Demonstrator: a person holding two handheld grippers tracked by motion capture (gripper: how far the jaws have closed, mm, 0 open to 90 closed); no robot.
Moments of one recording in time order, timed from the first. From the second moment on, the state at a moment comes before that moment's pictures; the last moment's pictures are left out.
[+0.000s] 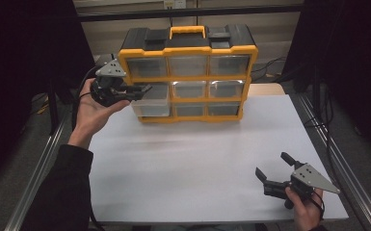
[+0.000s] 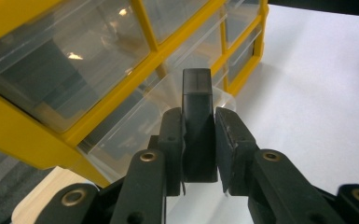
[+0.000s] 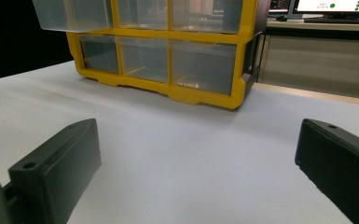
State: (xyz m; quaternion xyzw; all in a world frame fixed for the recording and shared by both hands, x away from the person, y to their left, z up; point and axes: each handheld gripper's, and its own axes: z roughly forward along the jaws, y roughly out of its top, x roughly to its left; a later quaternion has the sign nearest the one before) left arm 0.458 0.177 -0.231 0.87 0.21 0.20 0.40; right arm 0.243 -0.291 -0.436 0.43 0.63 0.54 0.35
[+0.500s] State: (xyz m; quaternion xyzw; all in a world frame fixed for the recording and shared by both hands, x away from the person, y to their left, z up) left arm 0.479 0.172 -0.233 0.89 0.22 0.18 0.37; right arm 0.243 -0.291 -0.436 0.43 0.63 0.54 0.35
